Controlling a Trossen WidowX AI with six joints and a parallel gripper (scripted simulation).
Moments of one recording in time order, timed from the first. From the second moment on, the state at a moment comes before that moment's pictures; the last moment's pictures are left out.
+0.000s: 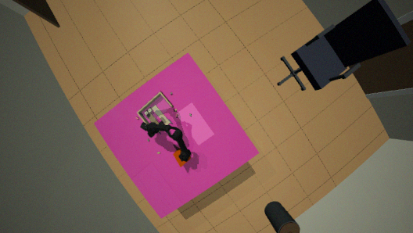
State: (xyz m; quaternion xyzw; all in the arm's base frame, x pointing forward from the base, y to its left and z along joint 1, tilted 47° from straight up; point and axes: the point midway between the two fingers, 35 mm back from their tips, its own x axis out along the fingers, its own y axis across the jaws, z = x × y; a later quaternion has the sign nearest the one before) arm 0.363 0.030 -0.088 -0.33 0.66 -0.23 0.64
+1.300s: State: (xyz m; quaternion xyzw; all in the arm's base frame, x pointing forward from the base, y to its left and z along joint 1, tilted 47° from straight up) arm 0.310 0.023 -0.082 -0.33 0.65 -0.23 0.64
